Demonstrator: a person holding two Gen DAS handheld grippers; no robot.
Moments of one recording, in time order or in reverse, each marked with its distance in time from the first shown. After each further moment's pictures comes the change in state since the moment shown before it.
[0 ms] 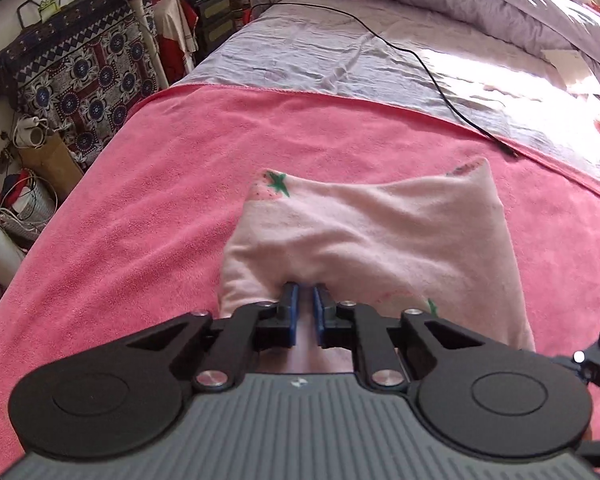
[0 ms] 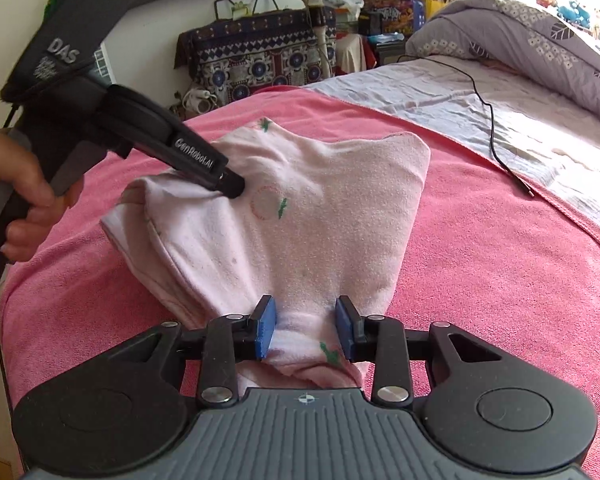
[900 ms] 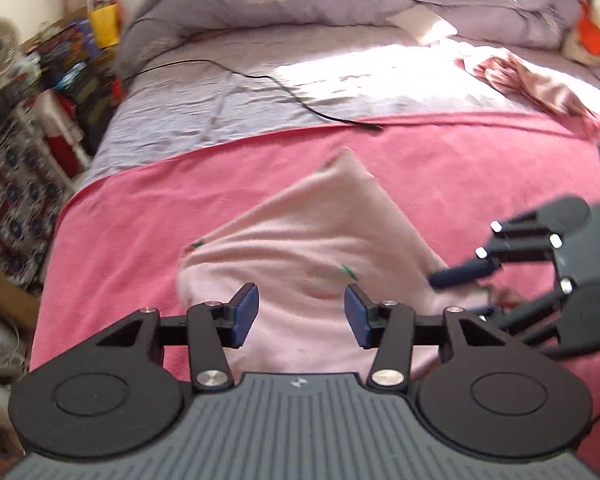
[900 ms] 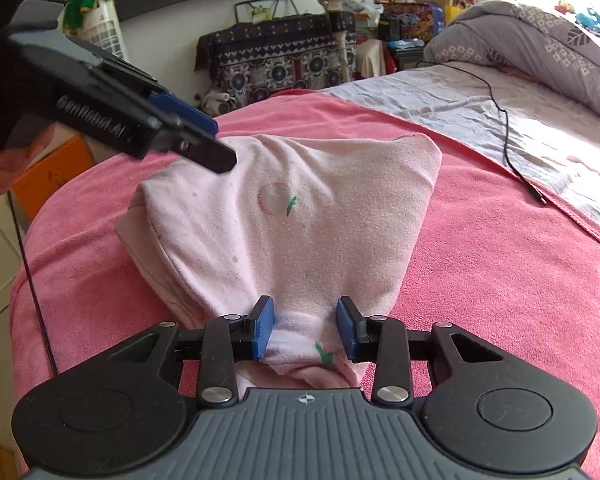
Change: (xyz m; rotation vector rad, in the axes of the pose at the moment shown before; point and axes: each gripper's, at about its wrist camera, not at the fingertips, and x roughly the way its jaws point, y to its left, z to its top) left arm -0.056 -0.010 -0.032 0.551 -0.059 -0.249; right arm -0.001 -0.016 -0.006 -0.083 -0.003 0.110
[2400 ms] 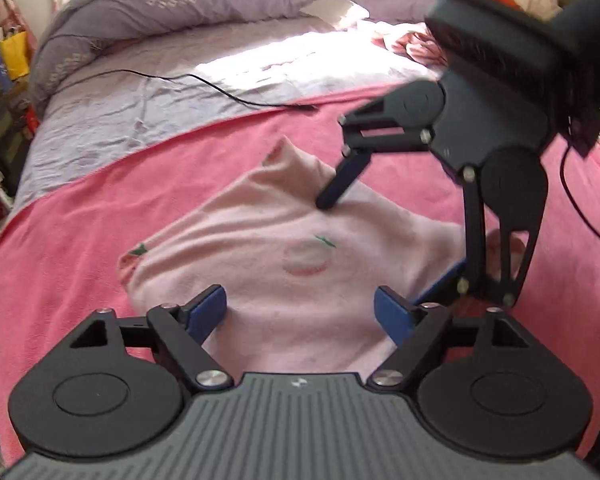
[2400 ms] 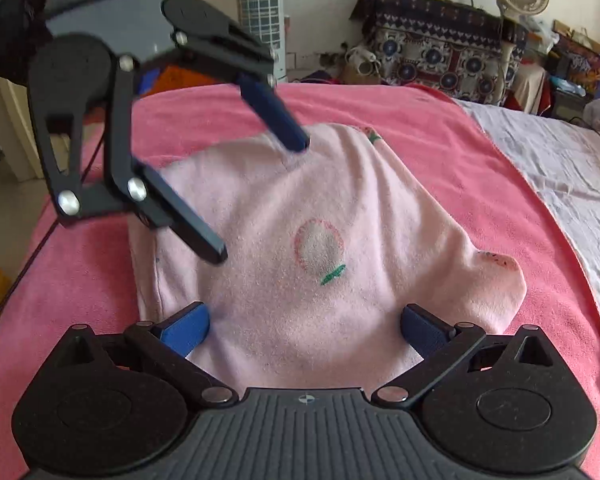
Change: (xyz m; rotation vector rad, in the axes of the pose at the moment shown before) left arm 0.023 0.034 -0.012 0.152 -0.021 -0.263; right arm 0.050 -0.012 0.030 -0.465 0.150 0.263
